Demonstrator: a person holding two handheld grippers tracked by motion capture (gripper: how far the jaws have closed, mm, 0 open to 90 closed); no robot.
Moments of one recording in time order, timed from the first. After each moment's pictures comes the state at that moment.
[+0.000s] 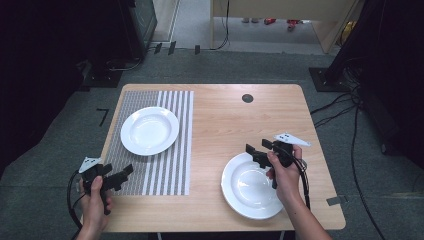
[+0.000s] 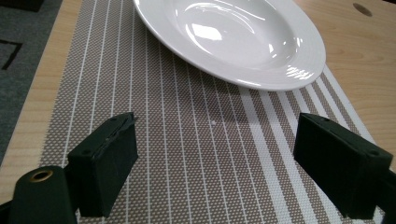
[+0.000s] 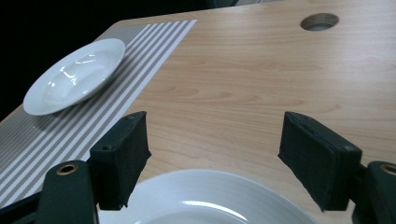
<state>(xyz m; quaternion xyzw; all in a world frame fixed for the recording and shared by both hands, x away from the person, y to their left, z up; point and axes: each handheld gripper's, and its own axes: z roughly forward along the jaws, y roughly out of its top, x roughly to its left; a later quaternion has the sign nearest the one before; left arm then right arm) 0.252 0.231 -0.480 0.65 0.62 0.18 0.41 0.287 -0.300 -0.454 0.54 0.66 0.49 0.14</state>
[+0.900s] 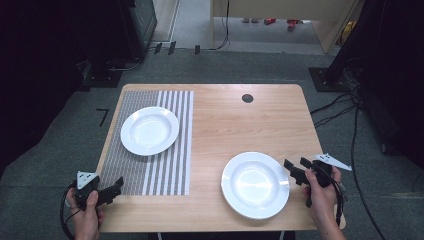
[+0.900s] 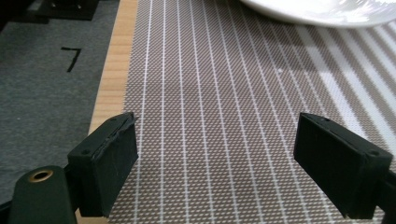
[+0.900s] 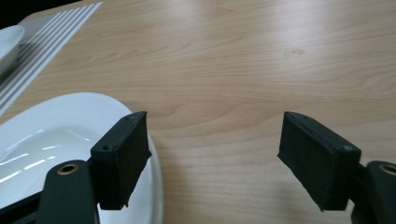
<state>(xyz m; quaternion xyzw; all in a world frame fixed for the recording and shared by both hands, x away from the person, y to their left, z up) 0.224 0.248 -0.507 0.66 0.62 0.25 0.34 0.238 -0.404 -0.495 0.63 0.62 0.44 0.19</state>
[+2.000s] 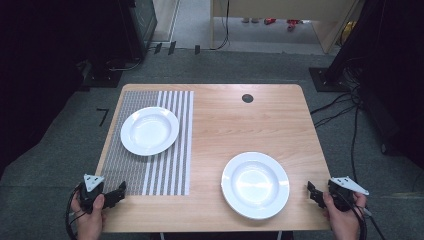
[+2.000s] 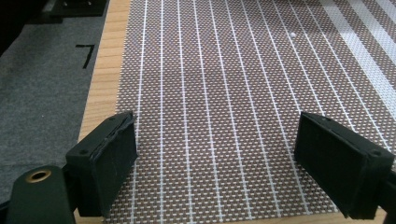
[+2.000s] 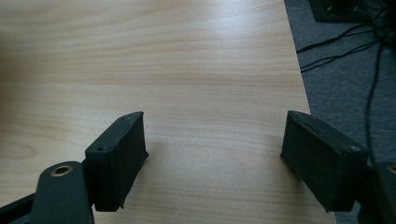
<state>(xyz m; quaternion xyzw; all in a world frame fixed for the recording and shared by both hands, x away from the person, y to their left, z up) 0.221 0.240 -0.518 0.68 0.61 0.27 0.30 0.181 -0.448 -0.525 0.65 0.64 0.30 0.27</state>
